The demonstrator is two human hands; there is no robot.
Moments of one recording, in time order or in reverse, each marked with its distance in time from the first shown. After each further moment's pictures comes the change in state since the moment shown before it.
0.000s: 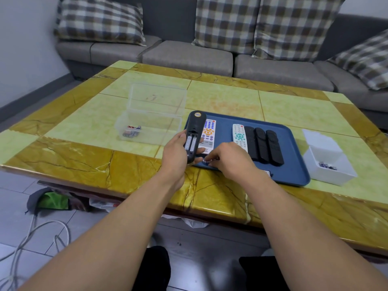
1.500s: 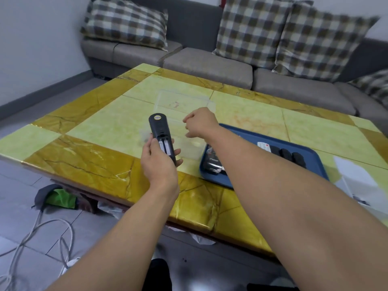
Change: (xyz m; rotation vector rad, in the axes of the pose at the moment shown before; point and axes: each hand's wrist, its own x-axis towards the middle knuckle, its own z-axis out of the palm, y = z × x) left_hand 0.024 0.030 -0.063 -0.235 0.531 0.172; right_hand 0.153 -0.130 -0.009 0.600 0.024 0.163
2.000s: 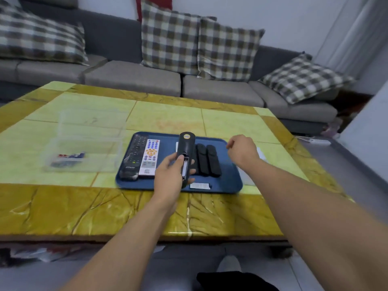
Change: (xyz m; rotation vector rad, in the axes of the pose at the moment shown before) left_hand -0.139 -0.075 0.090 0.268 -0.683 -0.190; right_hand -0.127 0.200 -0.239 -0.453 0.427 0.295
